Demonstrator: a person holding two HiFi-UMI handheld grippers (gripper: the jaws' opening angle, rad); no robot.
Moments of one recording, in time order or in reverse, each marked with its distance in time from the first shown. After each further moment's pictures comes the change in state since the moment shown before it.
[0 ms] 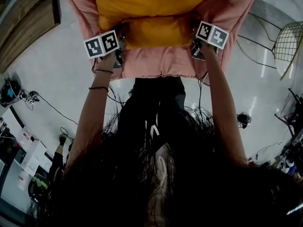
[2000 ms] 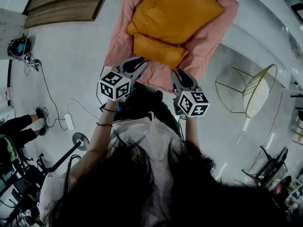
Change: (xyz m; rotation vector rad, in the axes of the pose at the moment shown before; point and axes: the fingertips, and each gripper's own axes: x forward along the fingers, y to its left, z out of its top) left arm -0.223 -0.284 -0.041 0.346 -0.426 -0.090; right arm -0.332 0.144 -0.033 -0.475 -0.215 0.516
